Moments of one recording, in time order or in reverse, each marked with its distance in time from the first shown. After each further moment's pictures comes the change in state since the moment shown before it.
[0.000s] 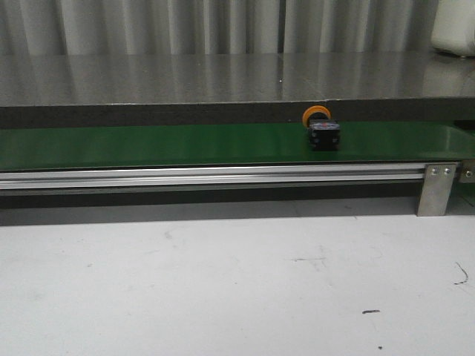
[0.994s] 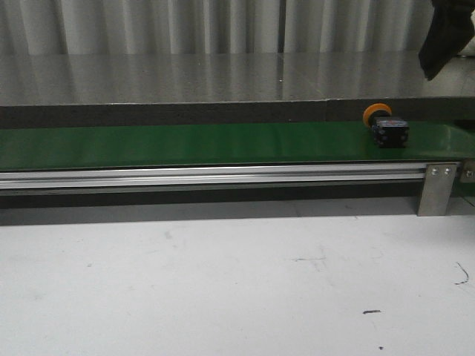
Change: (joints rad) left arm 0.000 0.000 0.000 0.000 0.000 0.000; right arm -0.044 0.993 -0.653 0.019 0.233 0.069
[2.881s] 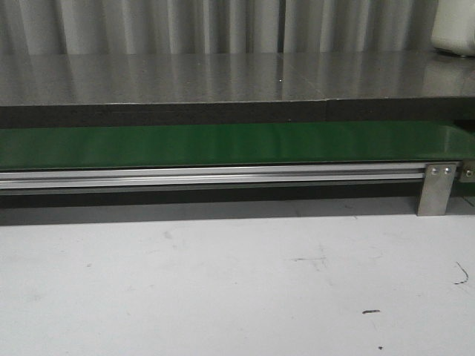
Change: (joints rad) left arm 0.000 0.000 0.000 0.000 0.000 0.000; right arm -0.337 0.277 -0.260 -0.069 0.080 0.033
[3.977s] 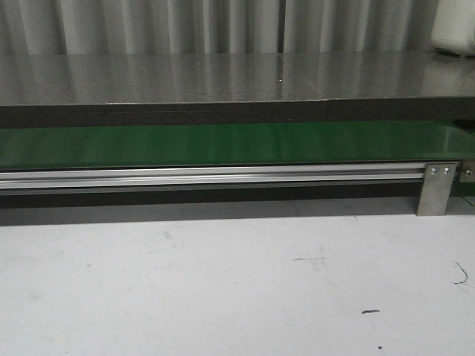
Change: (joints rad) left arm 0.000 0.000 0.000 0.000 0.000 0.000; right arm -0.099 0.091 -0.028 -0.008 0.007 0.002
